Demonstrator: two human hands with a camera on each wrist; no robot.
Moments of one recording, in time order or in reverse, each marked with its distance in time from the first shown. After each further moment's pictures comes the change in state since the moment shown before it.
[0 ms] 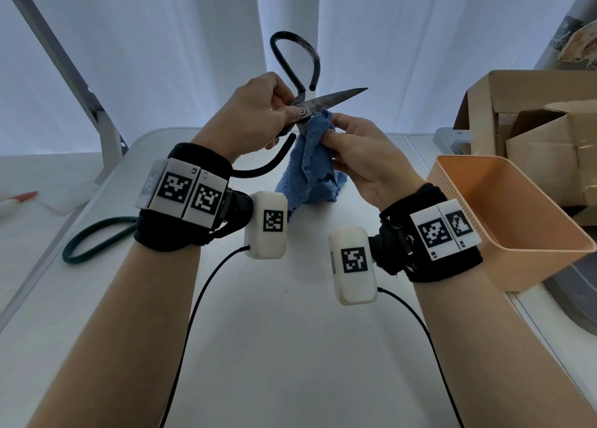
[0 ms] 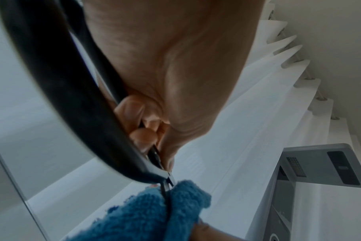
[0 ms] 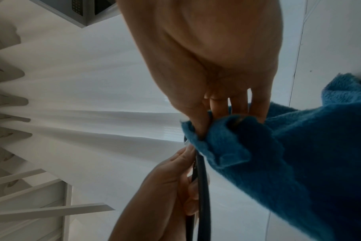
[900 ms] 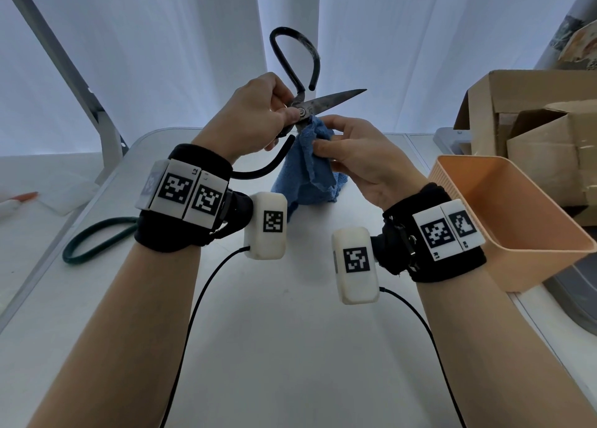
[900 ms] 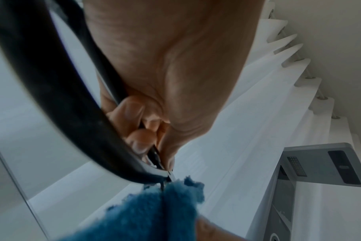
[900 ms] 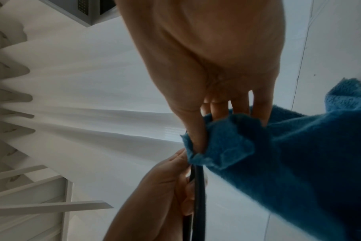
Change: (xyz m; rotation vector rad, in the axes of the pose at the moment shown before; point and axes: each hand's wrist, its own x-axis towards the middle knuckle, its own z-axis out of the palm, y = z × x) left_hand 0.000 -0.001 0.000 0.014 0.008 -0.004; right_hand -0.001 -0.001 -0.003 -0.058 -0.074 0.015
